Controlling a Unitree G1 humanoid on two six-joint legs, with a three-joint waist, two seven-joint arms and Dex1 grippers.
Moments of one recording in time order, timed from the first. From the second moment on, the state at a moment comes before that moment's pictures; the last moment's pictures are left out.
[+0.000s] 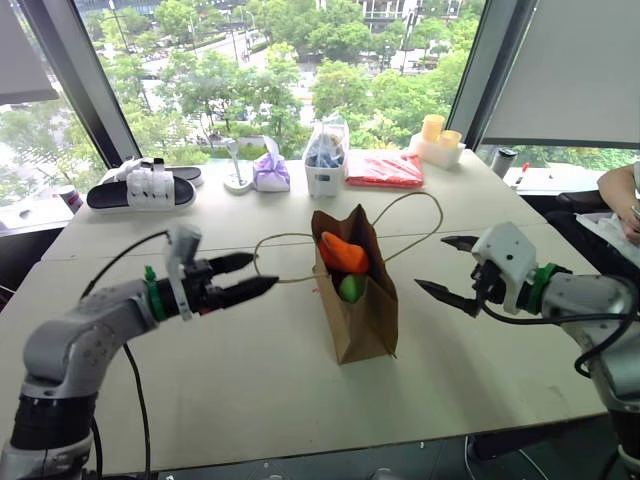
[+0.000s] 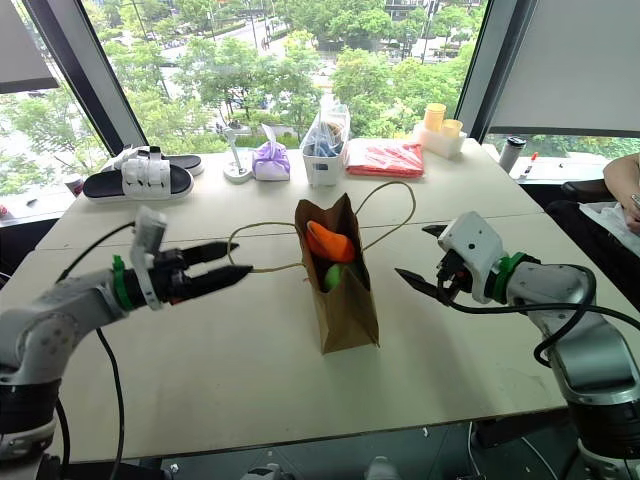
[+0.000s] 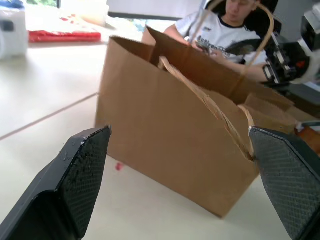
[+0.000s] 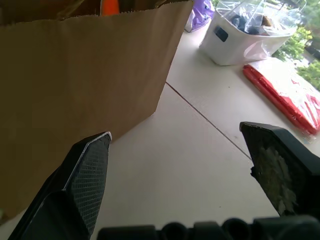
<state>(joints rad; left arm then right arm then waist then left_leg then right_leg) -0.36 0.67 0.17 -0.30 -0.83 0.82 -0.84 -0.33 -0.80 -0.16 -0.32 0.25 0.49 0.81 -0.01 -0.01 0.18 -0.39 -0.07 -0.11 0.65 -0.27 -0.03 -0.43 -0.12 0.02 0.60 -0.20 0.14</state>
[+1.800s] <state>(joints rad) -0.40 0.31 -0.13 -0.42 -0.64 0.92 -0.43 -0.45 -0.65 0.09 -0.39 0.50 0.76 0.83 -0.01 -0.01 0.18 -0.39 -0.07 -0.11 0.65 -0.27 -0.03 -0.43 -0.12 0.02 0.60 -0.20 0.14</state>
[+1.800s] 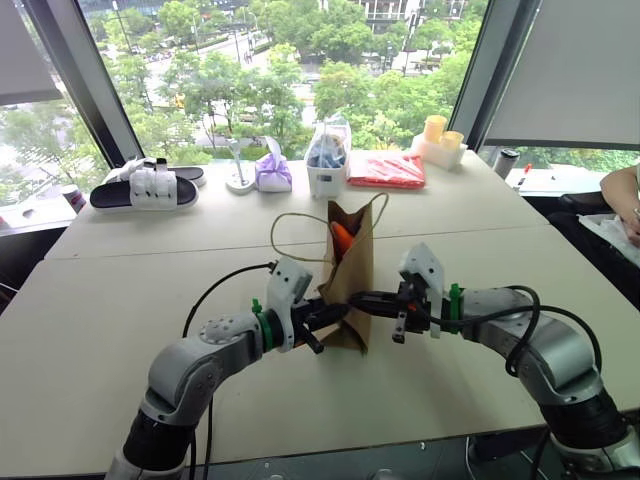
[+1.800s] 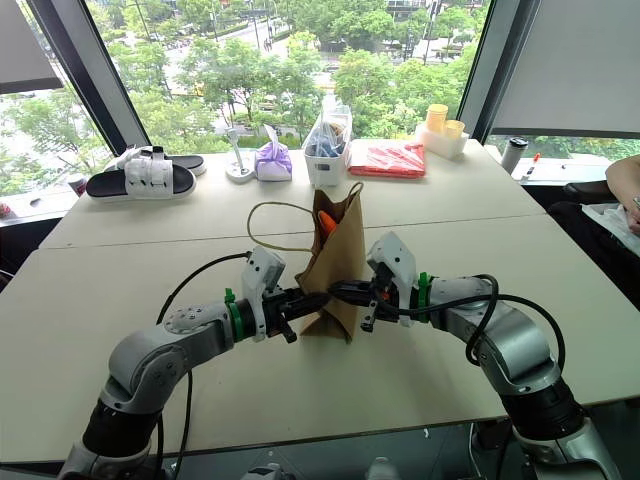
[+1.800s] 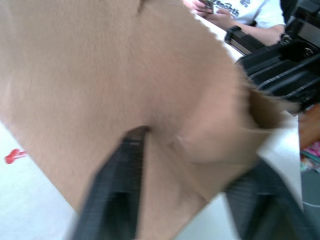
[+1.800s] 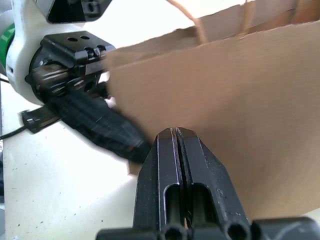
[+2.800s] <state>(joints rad) -1.06 0.49 -0.22 1.00 -0.22 -0.08 -1.47 -0.24 -0.88 -0.41 -0.61 0.71 0.97 0.68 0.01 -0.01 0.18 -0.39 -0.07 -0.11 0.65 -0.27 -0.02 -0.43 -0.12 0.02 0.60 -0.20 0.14</state>
